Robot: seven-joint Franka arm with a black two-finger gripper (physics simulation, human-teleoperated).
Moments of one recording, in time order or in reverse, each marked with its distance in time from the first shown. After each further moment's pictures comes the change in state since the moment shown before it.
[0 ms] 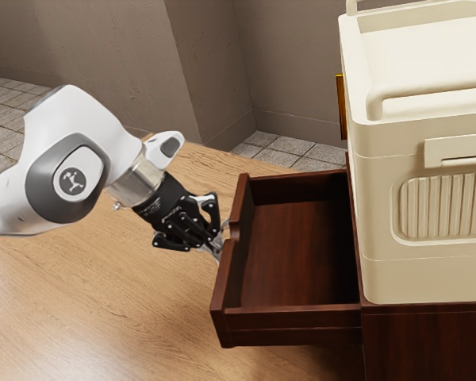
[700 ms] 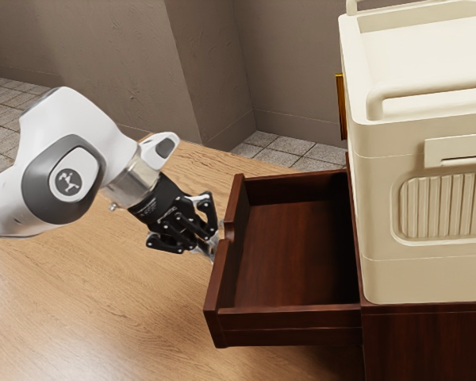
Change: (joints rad) arm -0.002 -0.008 0.017 -0.011 -0.001 0.003 0.001
